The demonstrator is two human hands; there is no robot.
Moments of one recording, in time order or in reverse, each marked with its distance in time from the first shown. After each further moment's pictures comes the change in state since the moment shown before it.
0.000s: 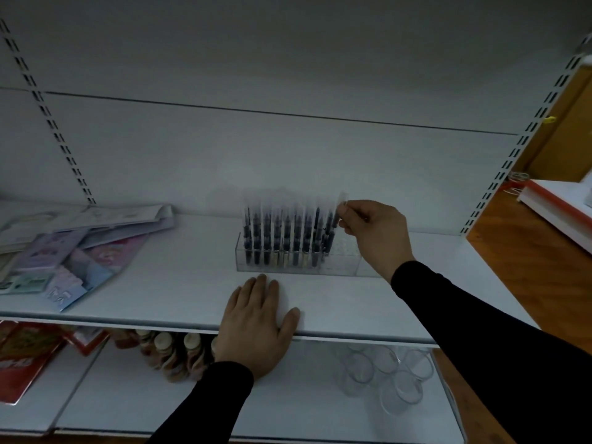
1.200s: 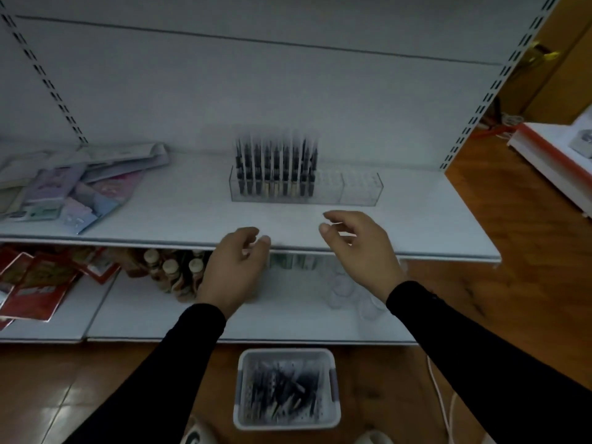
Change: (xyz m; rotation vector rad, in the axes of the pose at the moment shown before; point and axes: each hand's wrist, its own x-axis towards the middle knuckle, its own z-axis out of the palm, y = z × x) left_hand -0.071 0.008 -0.062 -0.897 -0.026 -0.231; right_hand -0.138 0.010 -0.021 -0.191 -0.221 0.049
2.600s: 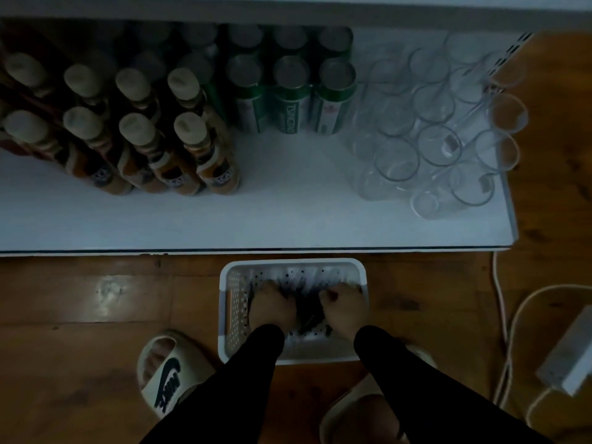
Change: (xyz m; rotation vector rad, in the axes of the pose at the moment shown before) left_hand -0.051 -0.324 0.239 0.466 -0.327 -0.711; right_hand -0.149 0.300 0.215 -0.187 -0.583 0.877
